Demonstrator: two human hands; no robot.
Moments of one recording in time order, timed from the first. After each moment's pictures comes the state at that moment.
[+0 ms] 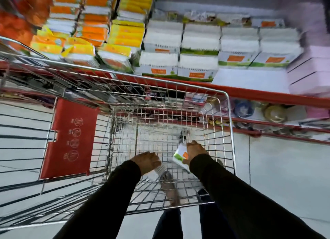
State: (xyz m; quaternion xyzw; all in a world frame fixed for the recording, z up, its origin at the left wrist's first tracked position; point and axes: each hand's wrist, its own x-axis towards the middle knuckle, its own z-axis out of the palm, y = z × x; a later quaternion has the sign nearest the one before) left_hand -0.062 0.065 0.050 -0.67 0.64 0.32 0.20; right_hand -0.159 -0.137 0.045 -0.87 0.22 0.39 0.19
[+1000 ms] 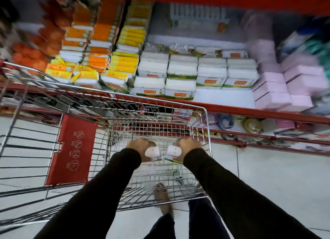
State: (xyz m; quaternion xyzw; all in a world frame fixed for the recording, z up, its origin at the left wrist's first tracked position) left_hand -0.028 0.011 0.157 -0.84 0.39 0.35 0.10; right_hand -0.141 -0.162 0.153 -0.93 0.18 0.29 0.14
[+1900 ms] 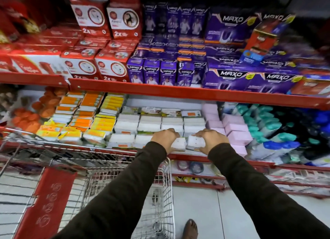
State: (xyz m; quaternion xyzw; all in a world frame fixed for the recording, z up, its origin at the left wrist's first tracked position) left_hand -0.033 -0.219 0.355 -0.86 0.50 0.12 0.01; right_hand -0.157 -0.377 0.366 -0.96 0.24 0.10 0.05
